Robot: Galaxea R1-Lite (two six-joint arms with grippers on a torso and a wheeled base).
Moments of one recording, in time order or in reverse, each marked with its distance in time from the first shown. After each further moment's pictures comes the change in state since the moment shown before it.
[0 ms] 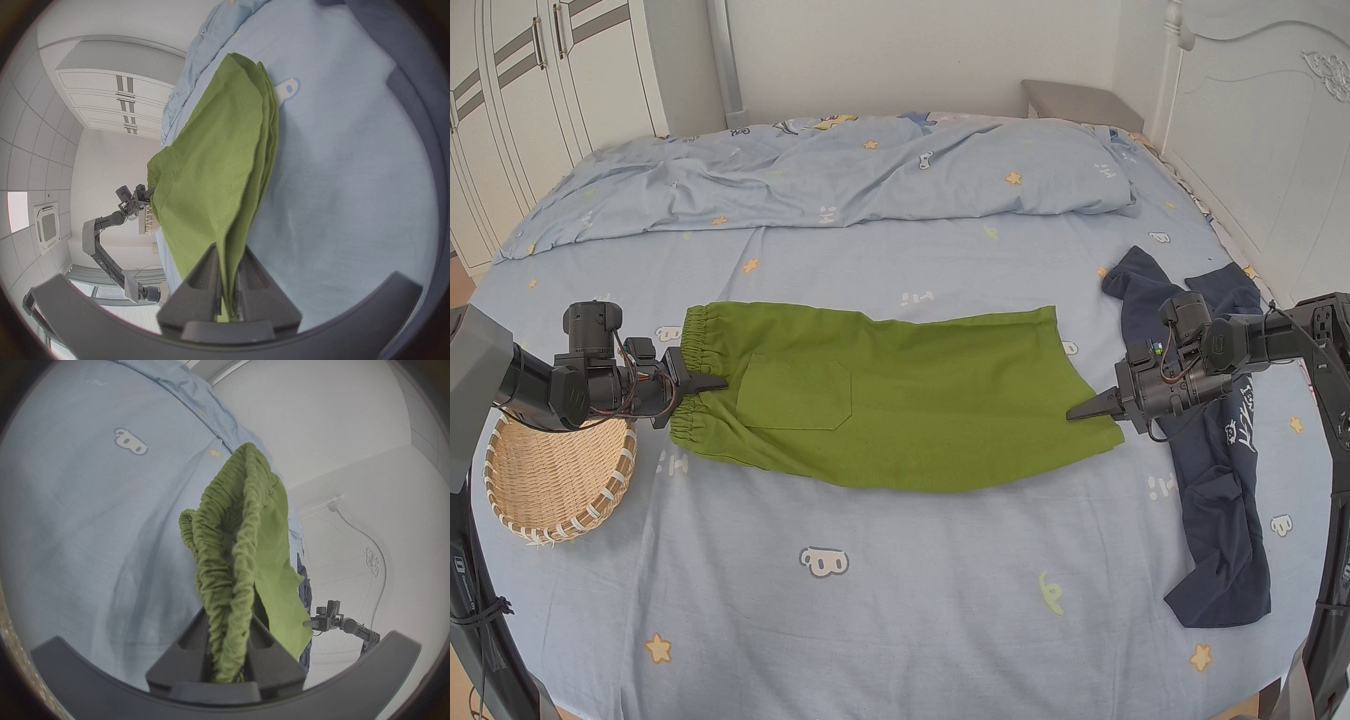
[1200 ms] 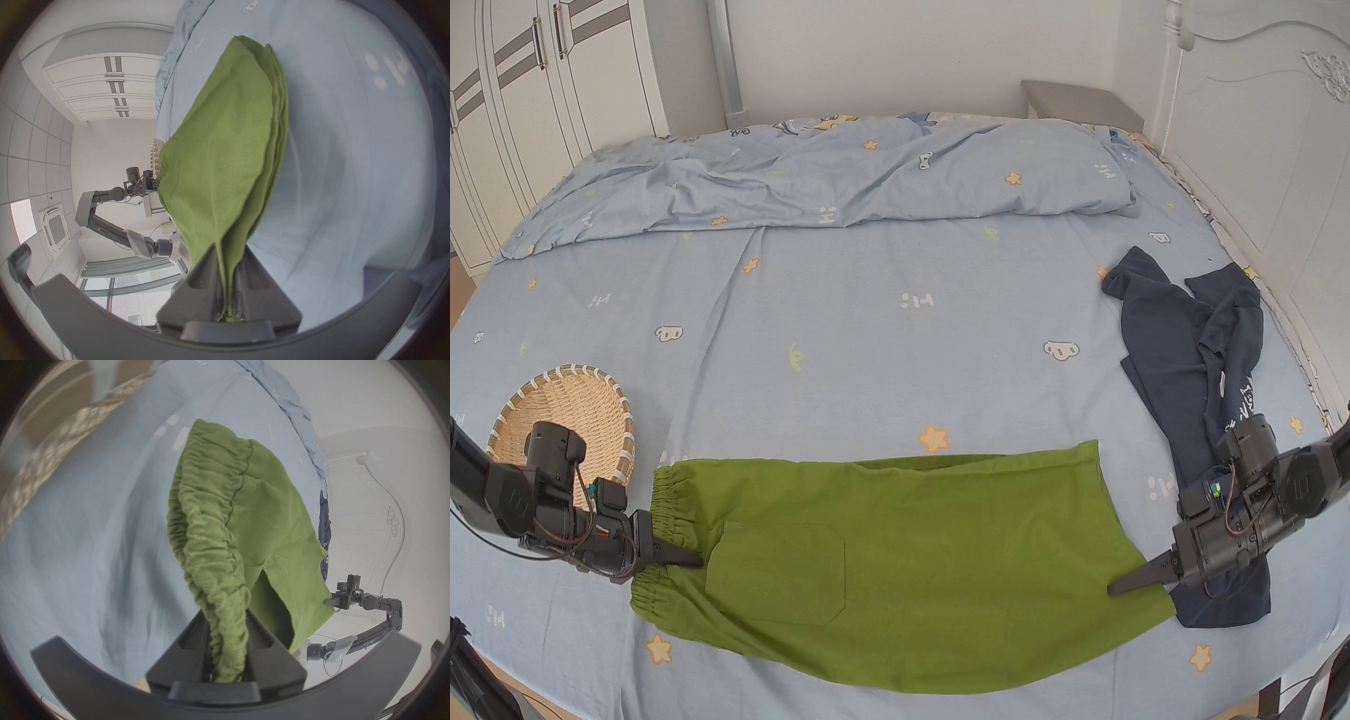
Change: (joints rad) left arm 0.040 -0.326 0.663 0.225 -0.010 0.350; right arm 0.055 -0.482 1.034 -0.318 -0.001 -0.037
